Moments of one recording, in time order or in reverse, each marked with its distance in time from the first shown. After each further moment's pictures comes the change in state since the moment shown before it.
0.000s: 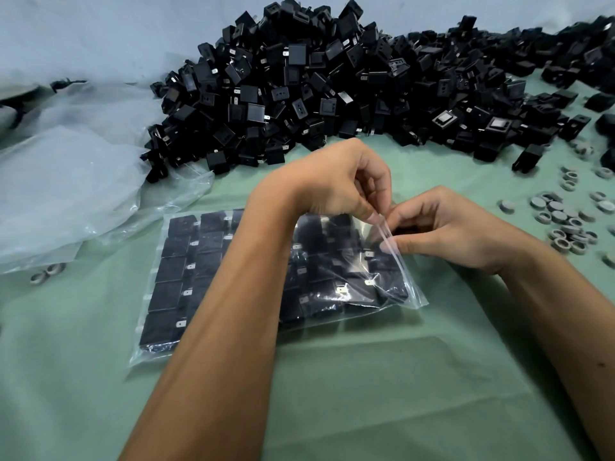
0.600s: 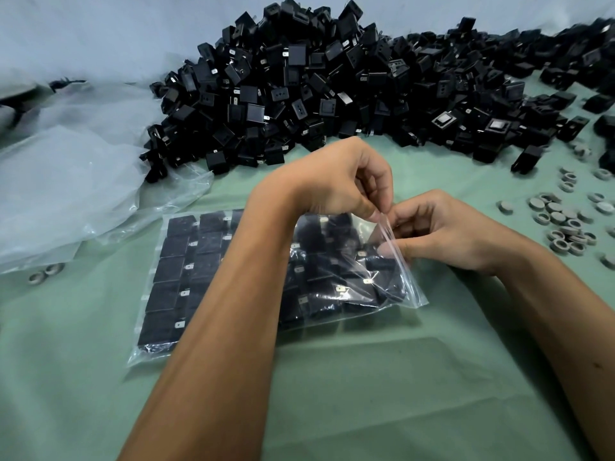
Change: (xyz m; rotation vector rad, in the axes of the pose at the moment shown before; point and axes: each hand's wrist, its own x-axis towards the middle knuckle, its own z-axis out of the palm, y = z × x) left_hand 0.001 -0.001 0.001 -0.024 0.021 0.021; right_hand 0.000 -0.003 0.005 0.034 0.009 0.049
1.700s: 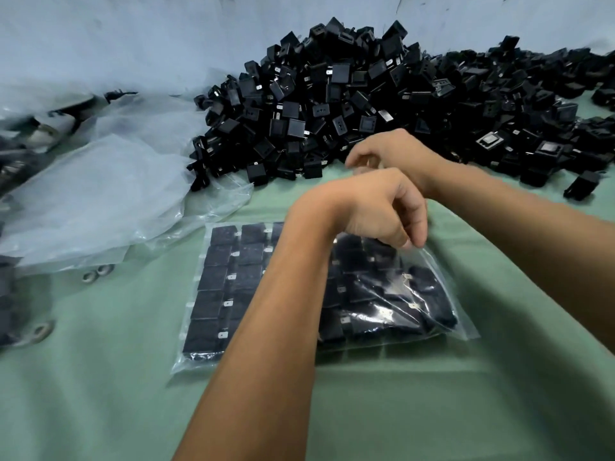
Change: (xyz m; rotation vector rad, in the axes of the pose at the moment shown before) left_hand -0.007 -0.005 -0.006 0.008 -0.088 -0.111; right_hand 0.152 -0.040 -0.011 -0.917 0.115 -0.198
